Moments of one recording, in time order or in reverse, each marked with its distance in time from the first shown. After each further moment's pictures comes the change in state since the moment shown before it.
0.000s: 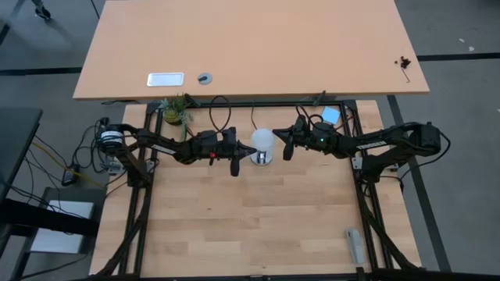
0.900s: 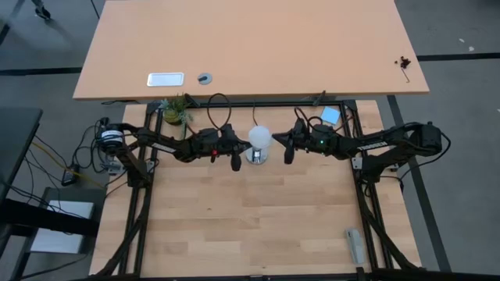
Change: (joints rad) left arm 0.029 0.002 -0.003 -0.073 -0.092 -0.001; right arm 0.025 -0.004 -0.003 -0.031 -0.031 0.037
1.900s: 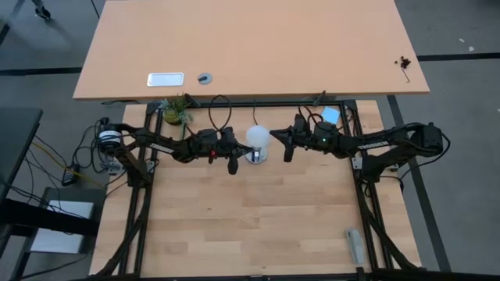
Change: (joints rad) left arm -0.018 -0.029 -0.026 -0.013 0.116 0.002; right arm -0.022 -0.032 0.059 0.041 -0.014 -0.043
